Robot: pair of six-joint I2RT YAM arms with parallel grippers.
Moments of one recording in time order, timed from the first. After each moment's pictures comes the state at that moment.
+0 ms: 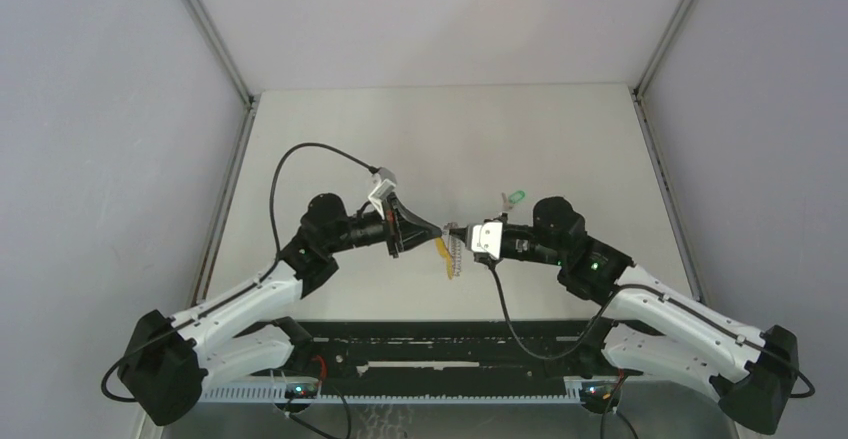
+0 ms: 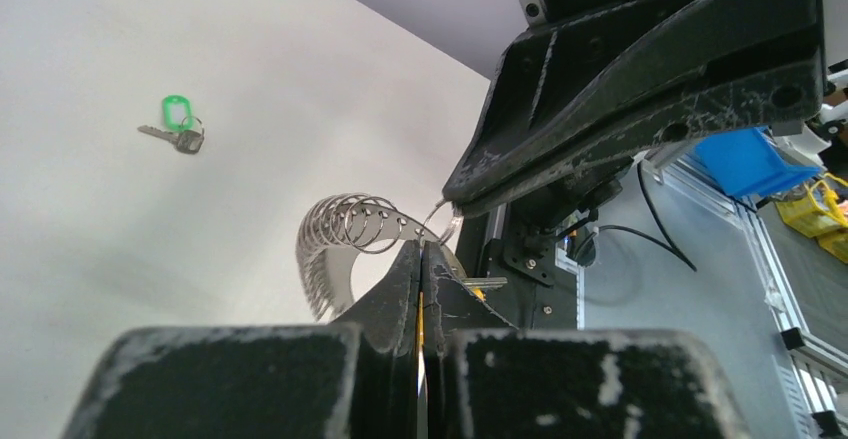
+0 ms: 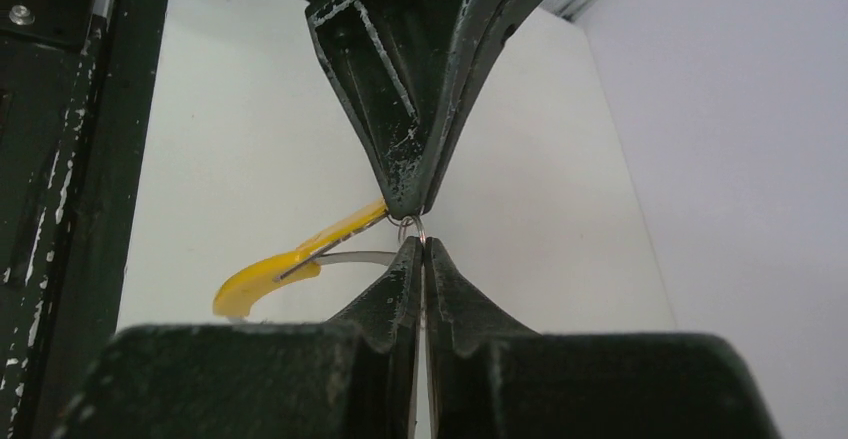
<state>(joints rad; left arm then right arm) -0.68 1.00 0.56 0.43 0.64 -0.44 0.86 0.87 0.72 -0.10 -0.43 -0.68</state>
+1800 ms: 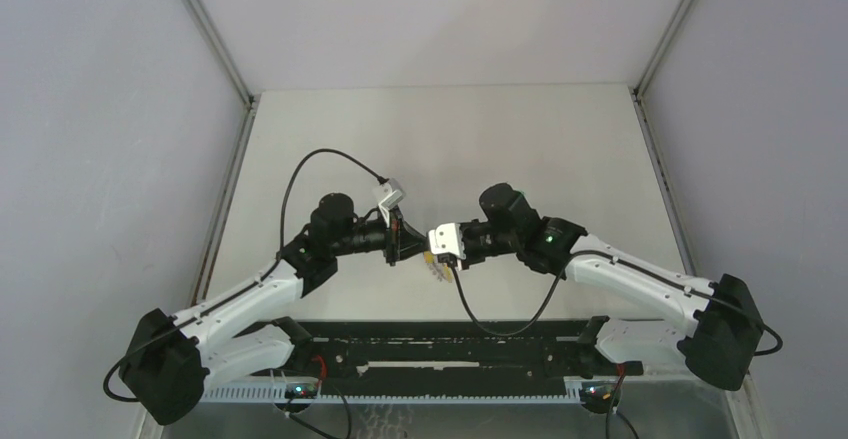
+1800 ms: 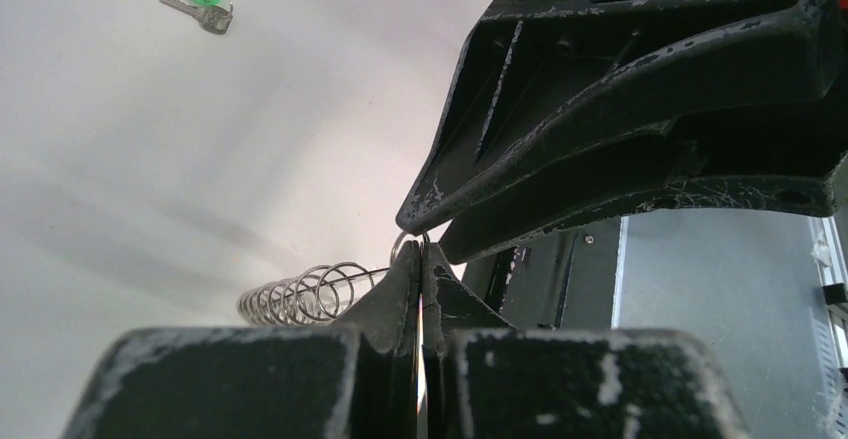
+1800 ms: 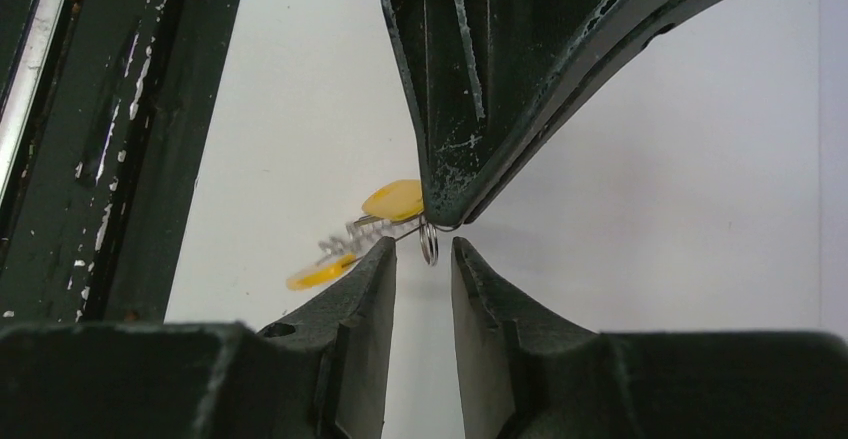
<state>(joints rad) -0.66 1.01 0.55 0.20 0.63 -0.32 0.89 1.16 0.86 -0.31 -0.49 -0.79</state>
